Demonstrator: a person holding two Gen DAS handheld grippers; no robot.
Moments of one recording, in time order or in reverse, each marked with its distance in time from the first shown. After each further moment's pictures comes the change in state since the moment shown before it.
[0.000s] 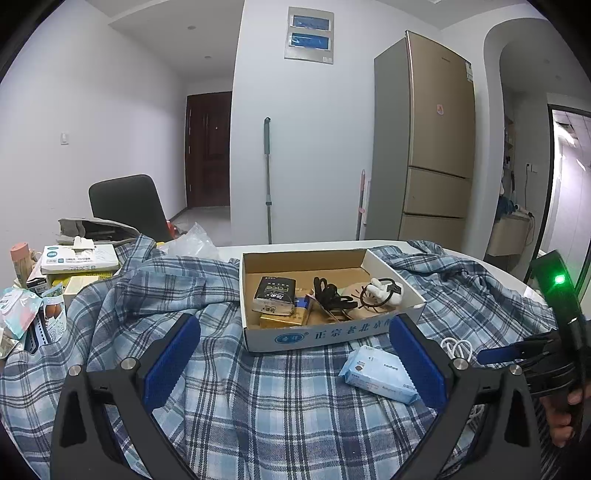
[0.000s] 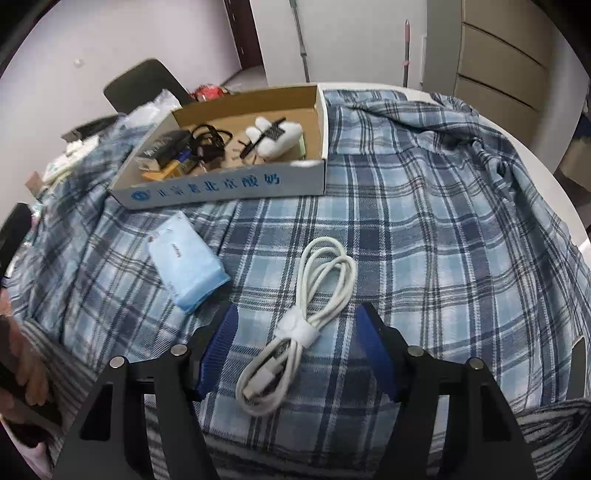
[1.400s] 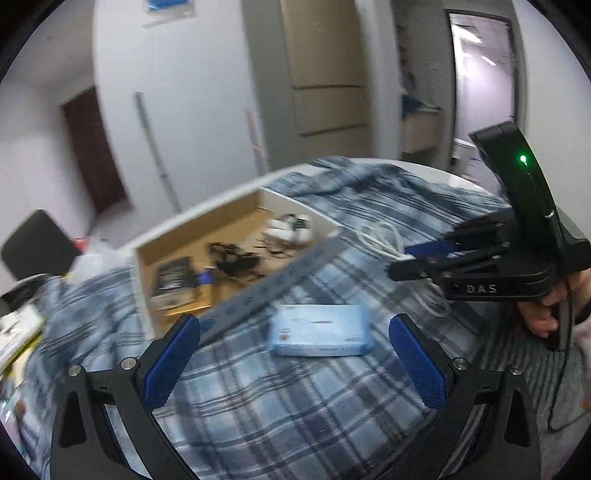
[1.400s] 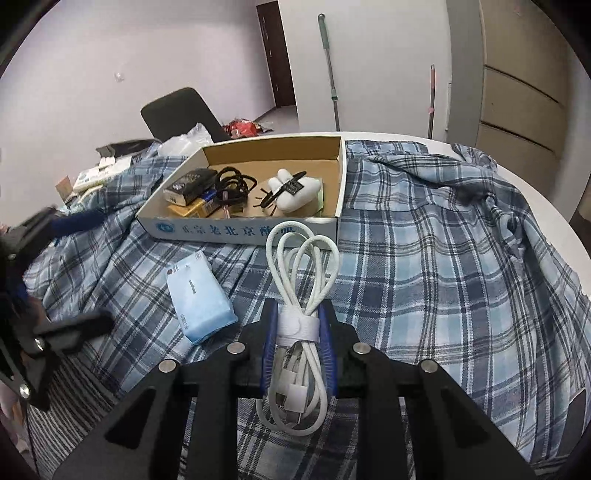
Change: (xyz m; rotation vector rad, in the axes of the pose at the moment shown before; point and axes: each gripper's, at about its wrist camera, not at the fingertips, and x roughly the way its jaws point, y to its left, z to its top) left arm 0.036 -0.047 0.003 0.376 0.261 -0.326; right arm -0.017 -0.010 0.008 -0.093 -0.198 0.100
